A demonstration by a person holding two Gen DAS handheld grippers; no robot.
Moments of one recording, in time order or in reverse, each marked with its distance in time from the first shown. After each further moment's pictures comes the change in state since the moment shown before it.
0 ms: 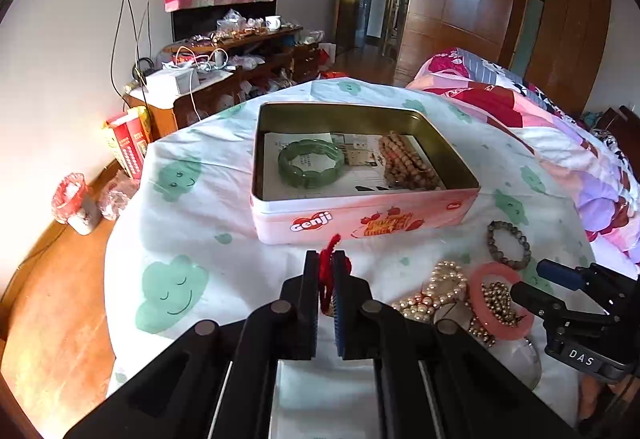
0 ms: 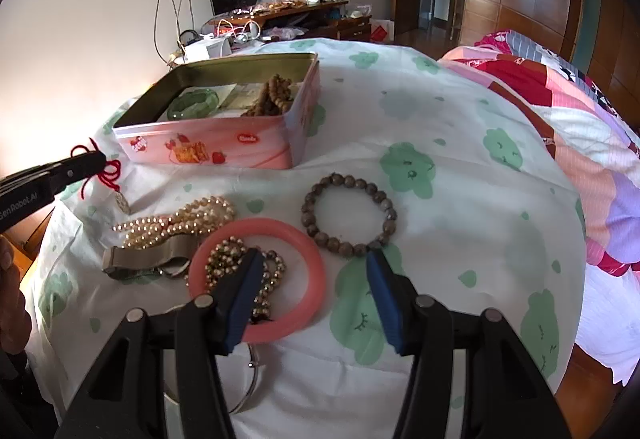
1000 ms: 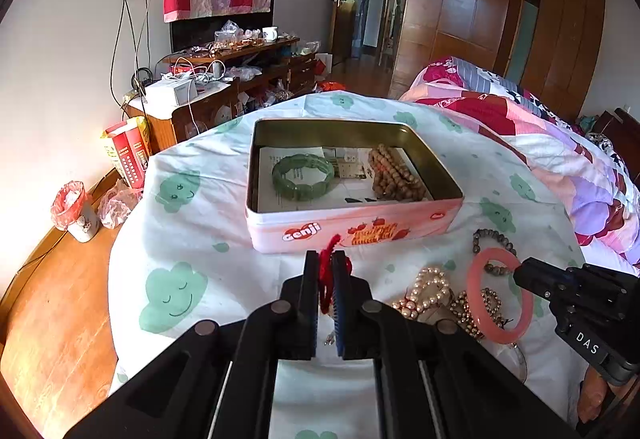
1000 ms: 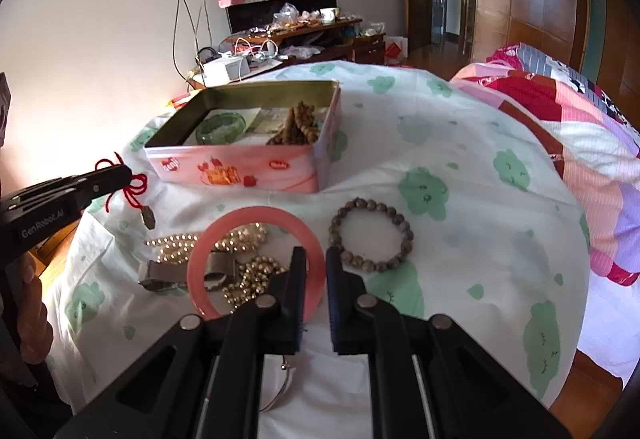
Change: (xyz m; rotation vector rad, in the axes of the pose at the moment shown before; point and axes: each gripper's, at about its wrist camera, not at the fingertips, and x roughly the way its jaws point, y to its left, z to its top) left arm -0.015 -0.002 0.004 -0.001 -0.038 -0.020; right arm -0.020 0.010 0.007 -0.010 -0.077 0.058
